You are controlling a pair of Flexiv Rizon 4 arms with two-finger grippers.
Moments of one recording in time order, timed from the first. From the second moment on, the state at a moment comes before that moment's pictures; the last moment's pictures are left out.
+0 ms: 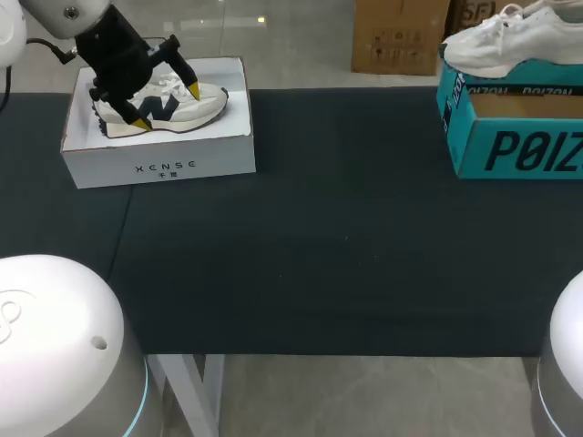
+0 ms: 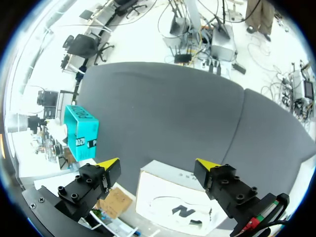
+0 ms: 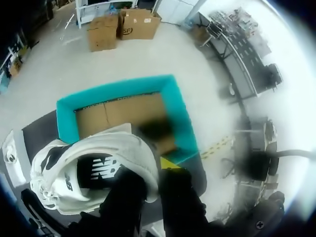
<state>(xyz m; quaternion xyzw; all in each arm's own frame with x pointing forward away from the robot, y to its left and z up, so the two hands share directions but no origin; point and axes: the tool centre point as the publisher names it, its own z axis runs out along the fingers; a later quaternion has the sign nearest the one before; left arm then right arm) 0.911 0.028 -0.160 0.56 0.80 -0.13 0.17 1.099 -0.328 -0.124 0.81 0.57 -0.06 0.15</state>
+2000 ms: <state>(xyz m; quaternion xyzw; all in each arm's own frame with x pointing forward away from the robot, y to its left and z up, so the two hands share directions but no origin) 0.911 0.028 -0.160 0.56 0.80 -0.13 0.17 1.084 -0.415 -0.262 0.84 0.52 -0.06 0.13</state>
